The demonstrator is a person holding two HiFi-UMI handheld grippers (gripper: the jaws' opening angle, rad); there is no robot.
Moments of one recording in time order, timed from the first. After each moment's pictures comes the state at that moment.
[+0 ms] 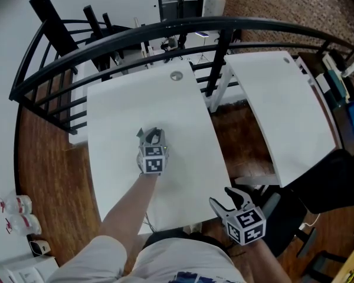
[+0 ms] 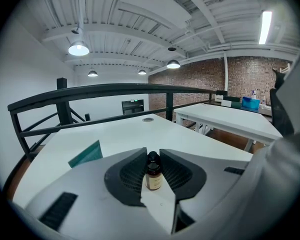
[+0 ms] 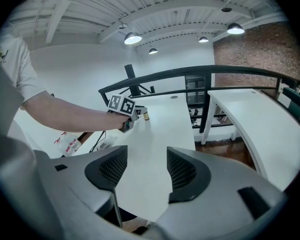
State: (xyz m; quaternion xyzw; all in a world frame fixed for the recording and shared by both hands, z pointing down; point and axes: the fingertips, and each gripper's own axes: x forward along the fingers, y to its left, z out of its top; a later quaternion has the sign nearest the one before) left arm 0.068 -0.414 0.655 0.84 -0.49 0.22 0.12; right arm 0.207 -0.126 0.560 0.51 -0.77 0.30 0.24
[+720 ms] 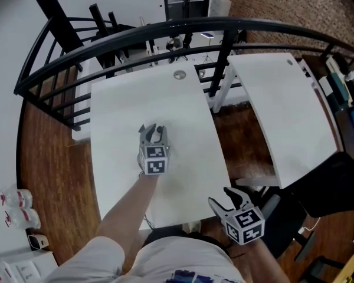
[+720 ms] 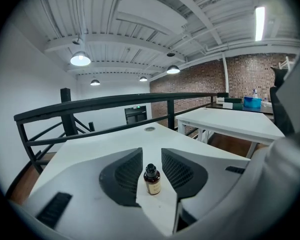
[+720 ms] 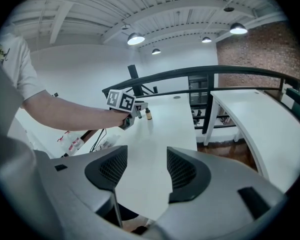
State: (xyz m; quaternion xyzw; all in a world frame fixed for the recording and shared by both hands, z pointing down) left arm 0.068 -0.401 0.619 0.83 -0.51 0.20 0.08; right arm 0.208 -0.119 0.560 0.50 -0.78 0.30 0.23
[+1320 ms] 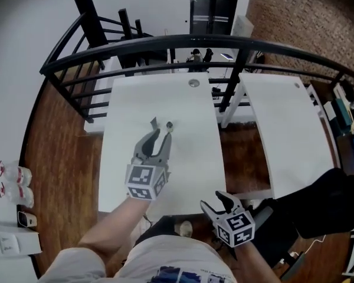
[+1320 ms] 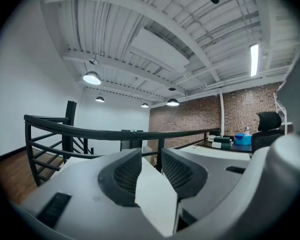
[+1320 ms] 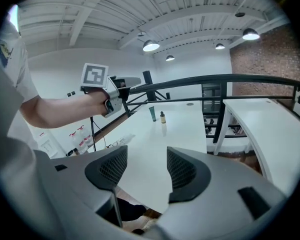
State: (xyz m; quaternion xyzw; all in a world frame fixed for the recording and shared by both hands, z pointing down) left arm 0.057 -0.249 0.427 0.86 -0.50 0.03 0.07; right arm 0.191 -0.058 0.532 0.44 -0.83 0.25 0.21
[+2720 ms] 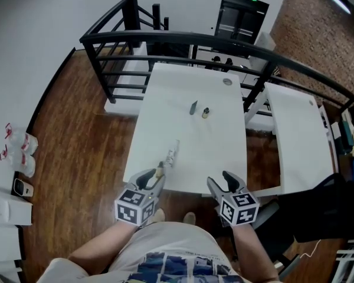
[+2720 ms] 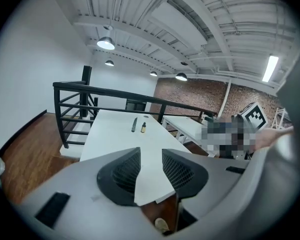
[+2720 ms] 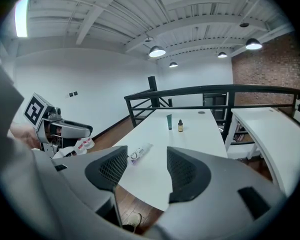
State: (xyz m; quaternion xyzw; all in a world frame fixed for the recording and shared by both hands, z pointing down) left arm -0.127 0.007 0.486 0.82 -0.49 0.16 0.25; right arm 0.061 -0.015 0.493 0.46 -0.84 0.22 0.20
